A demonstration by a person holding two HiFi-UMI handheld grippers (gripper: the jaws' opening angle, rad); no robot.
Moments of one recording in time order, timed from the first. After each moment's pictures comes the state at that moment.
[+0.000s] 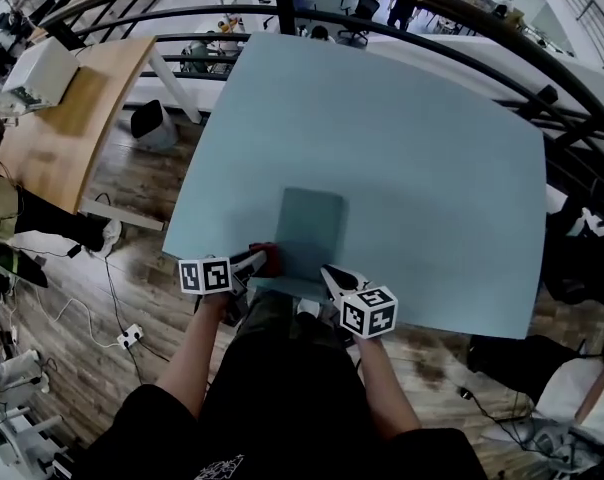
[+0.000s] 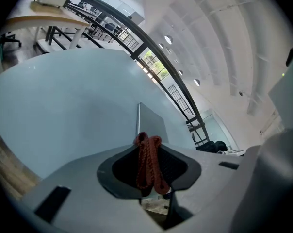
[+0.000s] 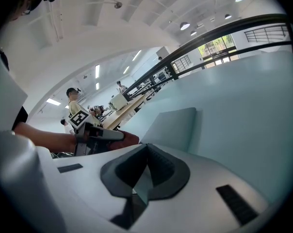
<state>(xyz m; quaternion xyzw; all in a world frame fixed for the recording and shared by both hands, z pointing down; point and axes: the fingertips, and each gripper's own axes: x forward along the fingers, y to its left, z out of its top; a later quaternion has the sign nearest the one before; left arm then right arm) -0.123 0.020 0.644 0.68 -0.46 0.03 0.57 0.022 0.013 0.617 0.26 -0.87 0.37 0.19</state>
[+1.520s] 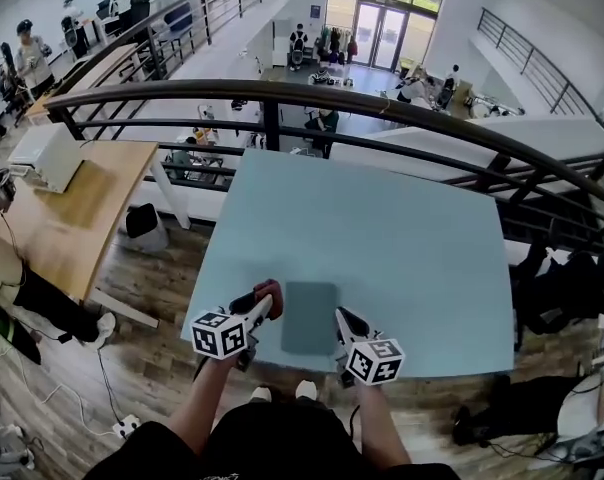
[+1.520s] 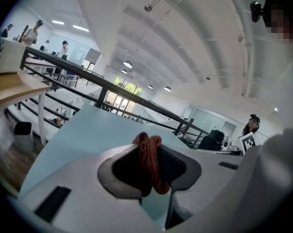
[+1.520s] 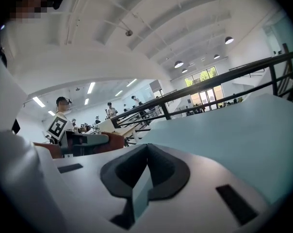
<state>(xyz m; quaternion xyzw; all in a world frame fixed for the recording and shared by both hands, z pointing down) -0.161 -0.023 0.447 0.82 -0.48 0.03 0.31 0.008 -0.019 0.447 0.41 -0.87 0.25 0.08</state>
